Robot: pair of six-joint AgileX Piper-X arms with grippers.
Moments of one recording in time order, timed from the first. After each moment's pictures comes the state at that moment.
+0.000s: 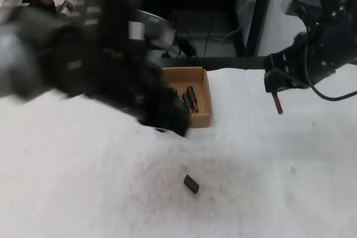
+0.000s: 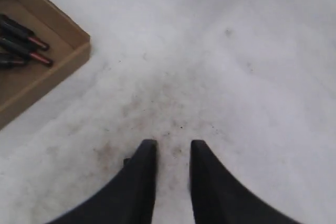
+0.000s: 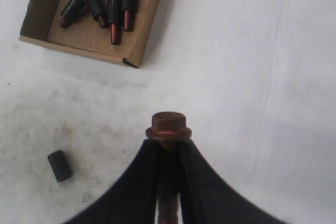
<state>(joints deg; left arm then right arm) -35.1 87.5 -66.1 37.4 21.6 9.0 8.5 88.6 -70.3 46.1 -18.5 0.0</state>
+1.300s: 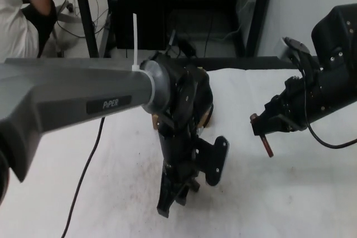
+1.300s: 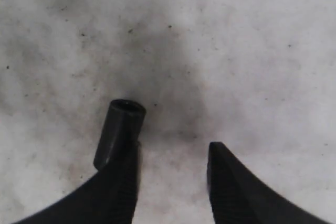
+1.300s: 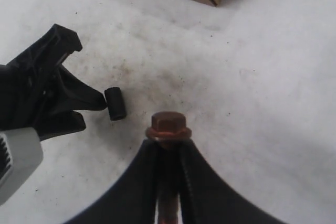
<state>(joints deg) -41.6 112.3 -77.5 53.3 5.0 74.7 8.0 88.4 -59.7 42.2 -33.7 -8.1</state>
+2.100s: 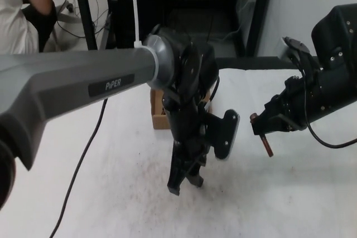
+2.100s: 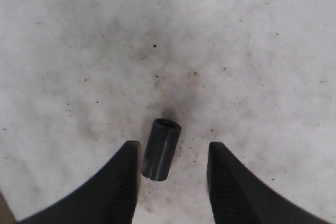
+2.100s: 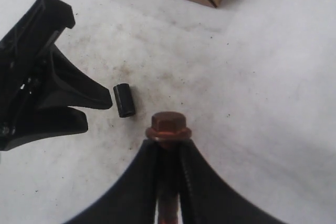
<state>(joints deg) -41.1 113.7 -85.1 55.6 10.4 77.0 8.0 88.4 -59.7 42.1 -33.7 -8.1</state>
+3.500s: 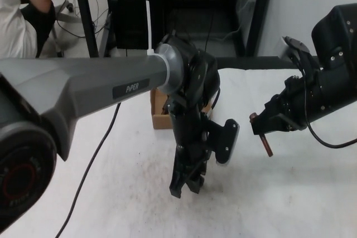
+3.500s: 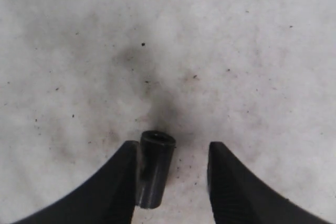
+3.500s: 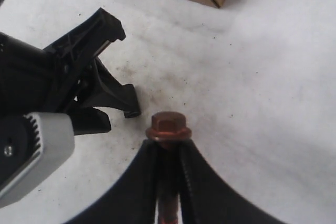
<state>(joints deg) -40.8 120.2 -90.2 59.1 11.7 78.3 8.0 88.4 -59.7 42.1 -34.3 -8.1</state>
